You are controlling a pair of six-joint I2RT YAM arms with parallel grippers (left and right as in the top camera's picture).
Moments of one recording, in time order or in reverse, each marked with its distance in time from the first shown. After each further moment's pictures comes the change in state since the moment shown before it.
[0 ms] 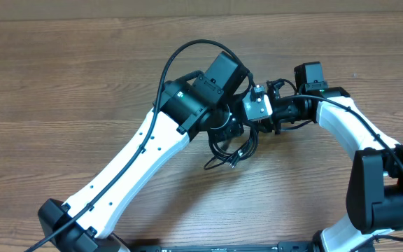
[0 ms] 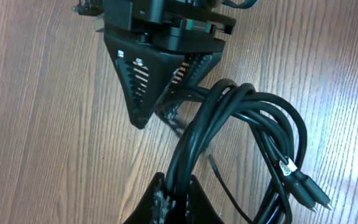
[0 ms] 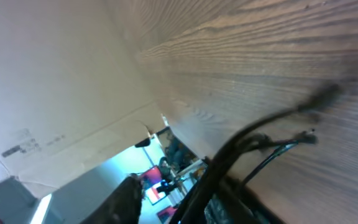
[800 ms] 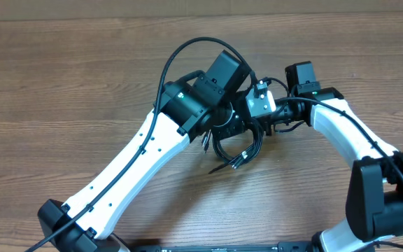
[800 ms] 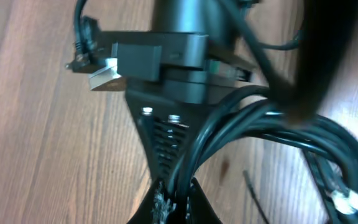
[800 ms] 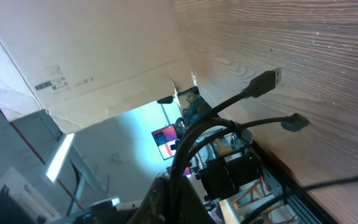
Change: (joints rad) left arm 0.002 -0.001 0.000 0.058 -0.012 -0.029; right arm 0.066 -0.045 0.000 0.004 -0.210 -0.060
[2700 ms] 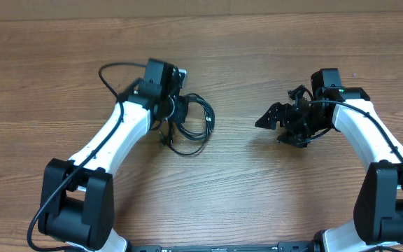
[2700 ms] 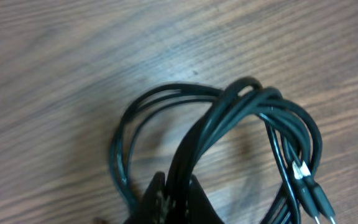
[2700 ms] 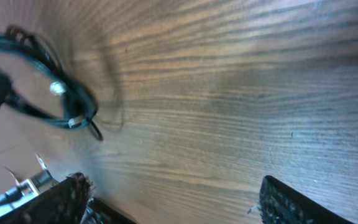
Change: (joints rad) left arm 0.408 0.076 -0.547 0.556 0.061 -0.658; right arm -0.152 -0.036 0.000 -0.314 0.702 -0.339
